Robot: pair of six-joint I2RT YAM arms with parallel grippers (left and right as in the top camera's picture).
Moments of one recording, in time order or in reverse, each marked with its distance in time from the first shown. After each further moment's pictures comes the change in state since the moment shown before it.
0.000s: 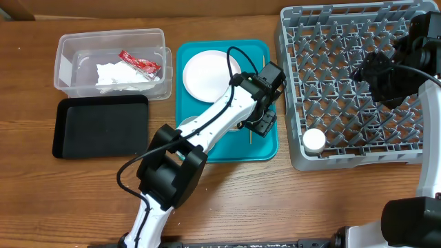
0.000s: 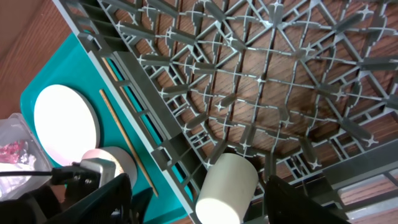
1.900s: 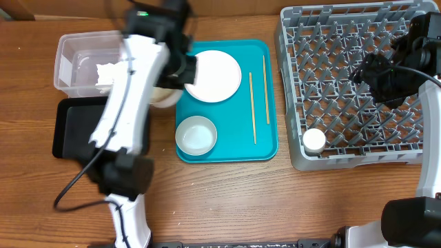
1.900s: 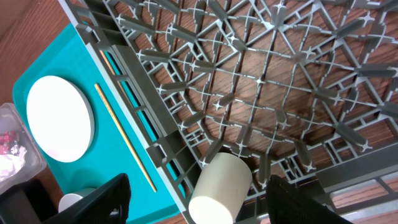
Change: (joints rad) left arm 0.458 -0.132 0.512 -0.675 0.036 -0.018; right arm 0.000 0.000 0.000 -0.007 0.000 -0.052
